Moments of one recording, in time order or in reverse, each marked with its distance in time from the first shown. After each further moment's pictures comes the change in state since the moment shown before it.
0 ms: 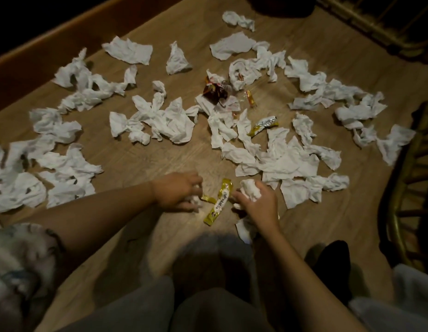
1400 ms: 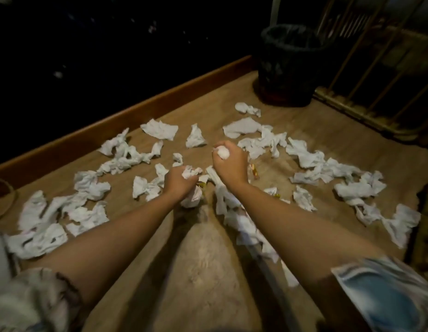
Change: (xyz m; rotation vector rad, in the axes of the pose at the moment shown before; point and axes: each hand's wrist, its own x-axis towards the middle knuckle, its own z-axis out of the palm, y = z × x) left_hand 0.052 -0.020 -0.133 -0.720 0.904 -1.181; right_hand 0.132 -0.196 0.036 -0.032 0.006 -0.443
